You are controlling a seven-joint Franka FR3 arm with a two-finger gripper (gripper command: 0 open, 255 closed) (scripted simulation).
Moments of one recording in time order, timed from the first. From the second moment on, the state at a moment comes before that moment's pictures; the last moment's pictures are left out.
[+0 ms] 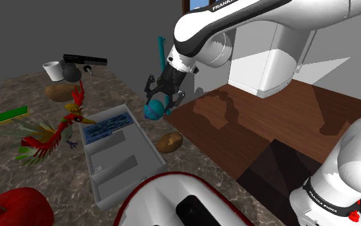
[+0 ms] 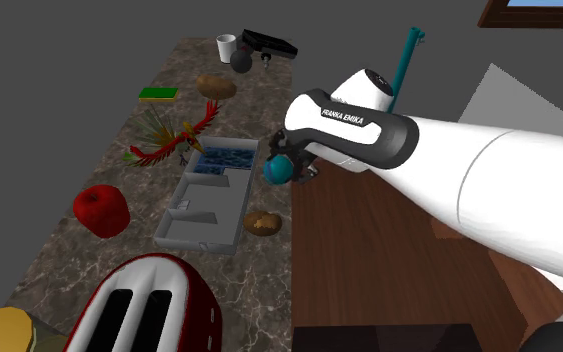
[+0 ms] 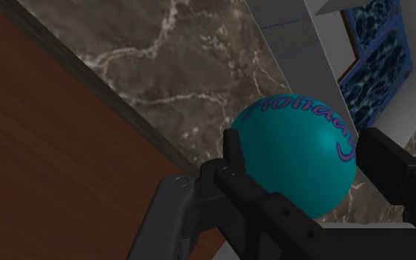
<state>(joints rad) 0.05 -0.06 0.30 -2.13 0.67 2.36 0.66</state>
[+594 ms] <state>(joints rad) 0.04 -0.10 0.30 -2.06 0.63 2.26 0.73</state>
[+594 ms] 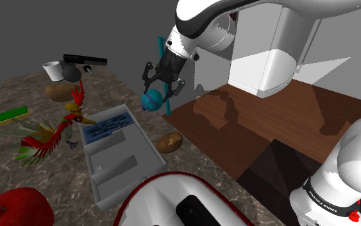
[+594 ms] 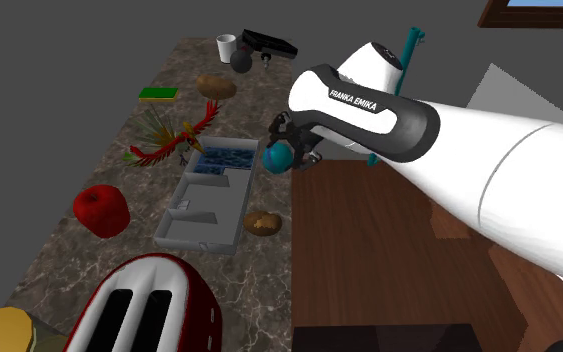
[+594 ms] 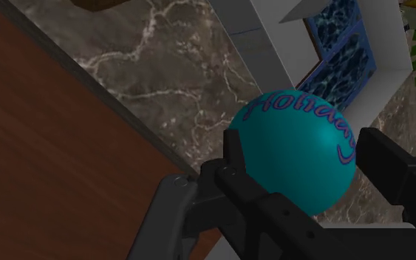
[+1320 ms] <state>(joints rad) 0.10 0.00 0.38 -1.92 0.53 2.30 0.91</state>
